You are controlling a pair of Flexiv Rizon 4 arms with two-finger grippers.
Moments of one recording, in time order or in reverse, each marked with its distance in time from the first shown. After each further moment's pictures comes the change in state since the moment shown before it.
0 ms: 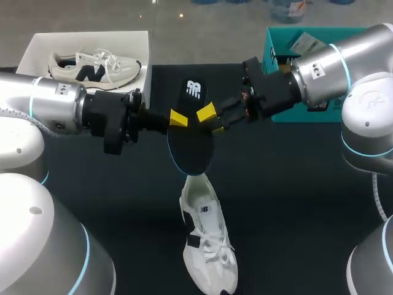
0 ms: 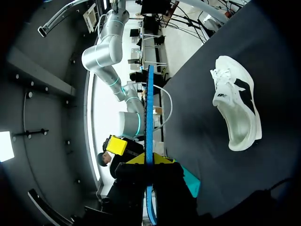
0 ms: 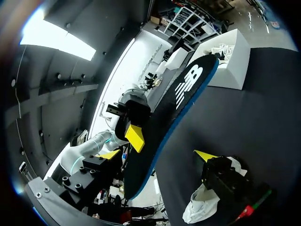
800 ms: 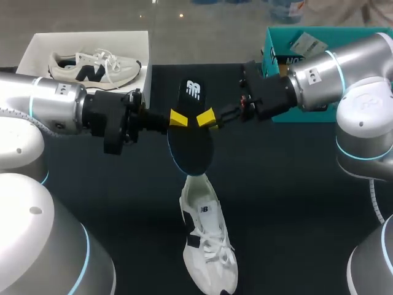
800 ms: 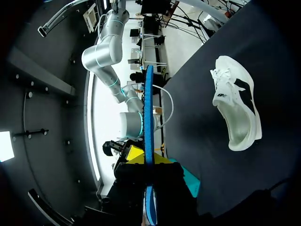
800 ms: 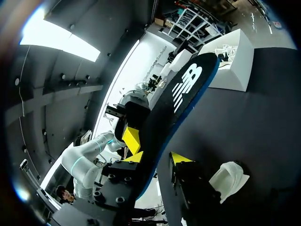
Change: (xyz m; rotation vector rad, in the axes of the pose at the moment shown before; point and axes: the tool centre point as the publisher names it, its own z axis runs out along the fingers) left arm 0.000 0.000 0.000 0.000 0.000 0.000; right arm -0.007 0.003 0.008 -0.016 0.043 -0.013
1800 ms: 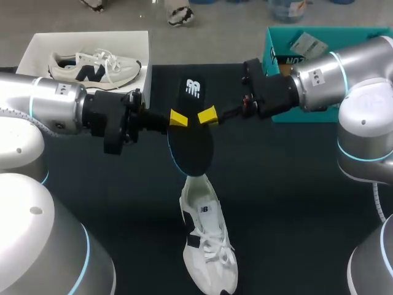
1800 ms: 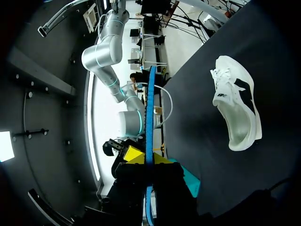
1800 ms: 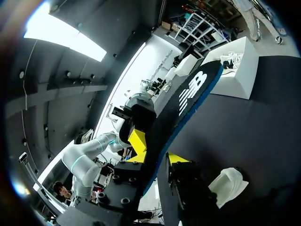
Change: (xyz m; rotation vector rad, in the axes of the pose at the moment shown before) left arm 0.000 0.000 0.000 0.000 -0.001 0.000; right arm 0.007 0.005 -0.003 -0.034 0.026 -0.056
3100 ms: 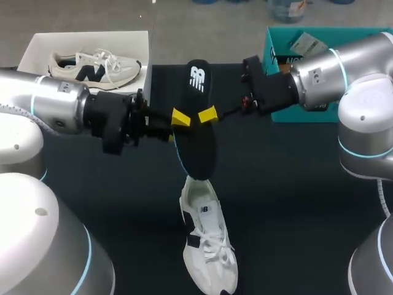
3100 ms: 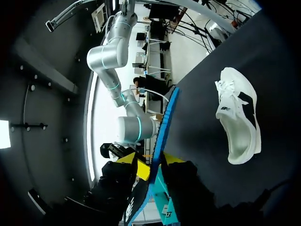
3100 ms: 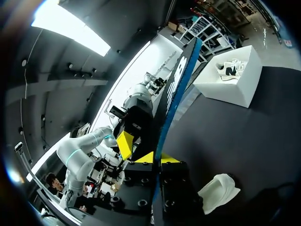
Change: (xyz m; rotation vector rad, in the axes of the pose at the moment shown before) left arm -0.004 -0.014 0.004 0.063 -0.002 -0.095; right arm -0.007 0.004 -0.003 0.008 -0.032 -0.085
